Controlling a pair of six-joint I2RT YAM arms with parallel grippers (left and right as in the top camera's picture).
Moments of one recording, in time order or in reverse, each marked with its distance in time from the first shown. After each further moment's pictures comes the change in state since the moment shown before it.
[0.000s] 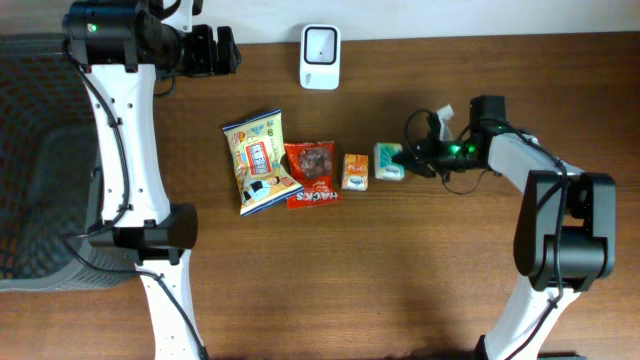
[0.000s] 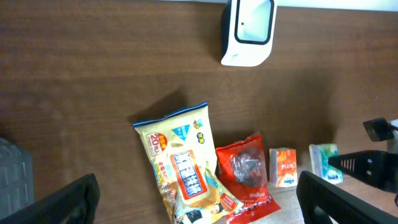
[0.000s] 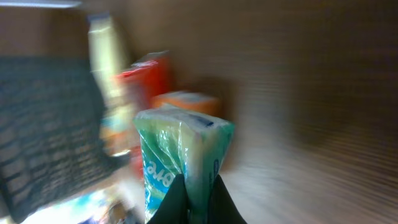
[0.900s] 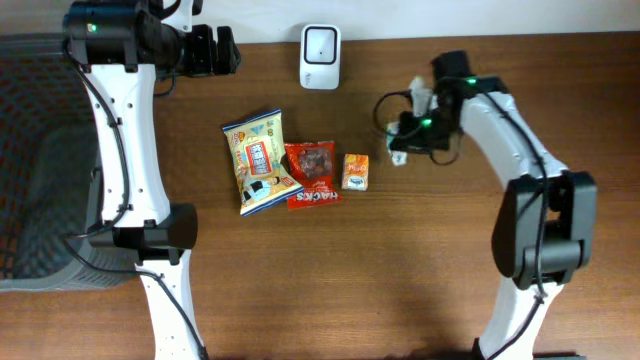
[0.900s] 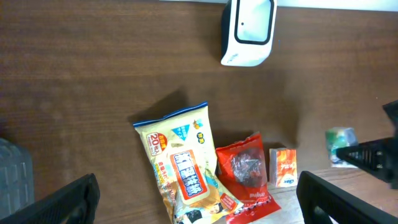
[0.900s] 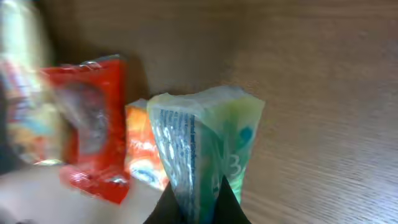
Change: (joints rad) left arm 0.000 0.000 0.000 -0.001 0.000 0.000; right arm 0.135 0.032 0.379 -0.391 0.349 -0.185
